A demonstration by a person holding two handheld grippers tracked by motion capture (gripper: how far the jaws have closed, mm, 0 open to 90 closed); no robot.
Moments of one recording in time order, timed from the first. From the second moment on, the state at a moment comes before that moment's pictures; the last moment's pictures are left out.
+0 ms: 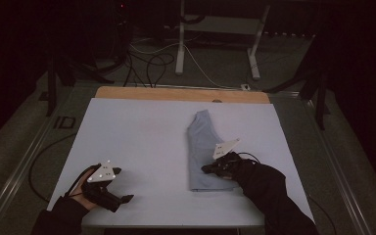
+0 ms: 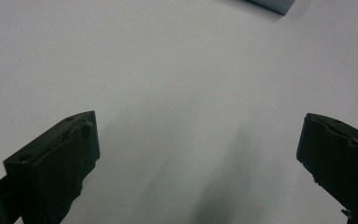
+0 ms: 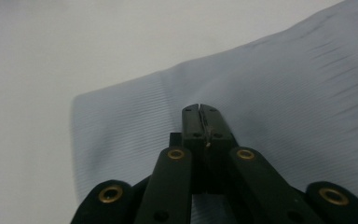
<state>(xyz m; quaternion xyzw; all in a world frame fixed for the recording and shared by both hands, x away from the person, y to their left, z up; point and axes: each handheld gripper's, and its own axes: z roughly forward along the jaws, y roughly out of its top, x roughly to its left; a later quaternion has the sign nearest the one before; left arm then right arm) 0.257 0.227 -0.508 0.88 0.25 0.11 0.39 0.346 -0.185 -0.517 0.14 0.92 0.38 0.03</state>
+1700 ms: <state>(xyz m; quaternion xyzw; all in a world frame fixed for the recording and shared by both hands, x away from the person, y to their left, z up) 0.255 0.229 -0.506 0.88 0.25 0.11 0.39 0.332 -0.193 -0.497 0.15 0.88 0.46 0.02</state>
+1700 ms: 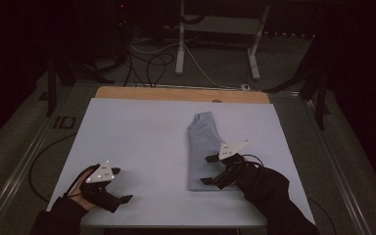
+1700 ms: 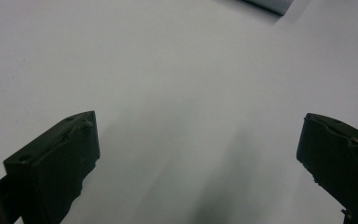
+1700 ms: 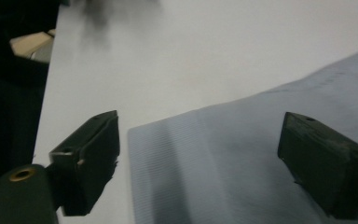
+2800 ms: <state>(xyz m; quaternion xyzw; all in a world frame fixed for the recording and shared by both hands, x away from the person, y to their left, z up) 0.254 0.231 -0.503 0.87 0.25 0.11 0.41 0.309 -0.296 -0.519 0.29 0.84 0.44 0.11</state>
